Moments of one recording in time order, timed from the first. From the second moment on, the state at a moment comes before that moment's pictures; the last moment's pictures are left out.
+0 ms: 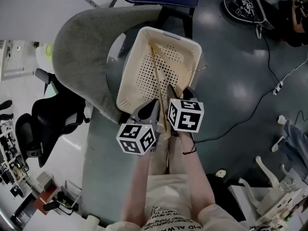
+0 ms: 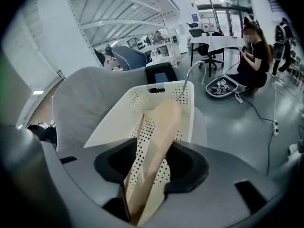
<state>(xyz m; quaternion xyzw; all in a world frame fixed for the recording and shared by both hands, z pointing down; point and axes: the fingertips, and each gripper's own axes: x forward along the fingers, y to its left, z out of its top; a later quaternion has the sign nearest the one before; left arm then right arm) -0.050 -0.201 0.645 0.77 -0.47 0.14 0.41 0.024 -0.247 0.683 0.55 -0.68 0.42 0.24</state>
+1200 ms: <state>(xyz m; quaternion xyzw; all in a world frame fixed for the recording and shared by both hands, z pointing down) -0.049 -0.188 0.605 0.80 -0.47 0.12 0.36 0.052 -0.216 0.657 0.60 -0.66 0.40 0.23</state>
